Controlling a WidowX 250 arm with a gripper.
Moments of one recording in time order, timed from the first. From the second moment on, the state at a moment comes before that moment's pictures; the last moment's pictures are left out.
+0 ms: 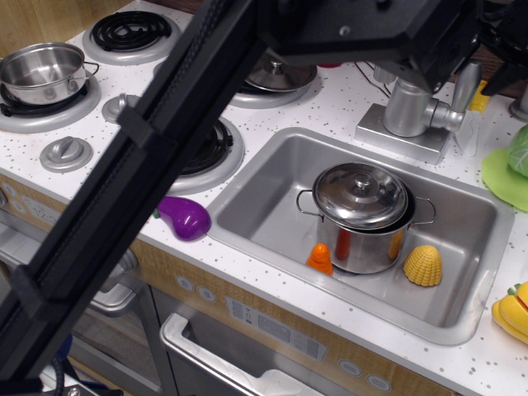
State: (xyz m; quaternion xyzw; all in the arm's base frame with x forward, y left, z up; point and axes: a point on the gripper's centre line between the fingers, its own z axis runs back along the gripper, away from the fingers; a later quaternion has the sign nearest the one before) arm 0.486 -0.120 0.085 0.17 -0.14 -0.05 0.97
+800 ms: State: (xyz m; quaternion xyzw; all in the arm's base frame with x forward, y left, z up) arm 0.450 -0.120 0.068 0.14 -0.11 0.02 0.98
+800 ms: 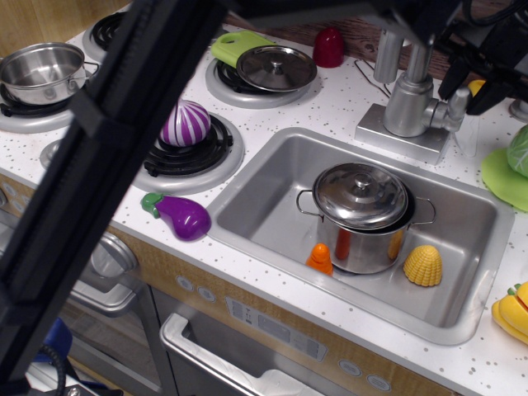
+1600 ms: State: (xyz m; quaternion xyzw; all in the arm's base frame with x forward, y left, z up) arm 0.435 -0.123 0.038 0.11 -0.09 0.02 0.99
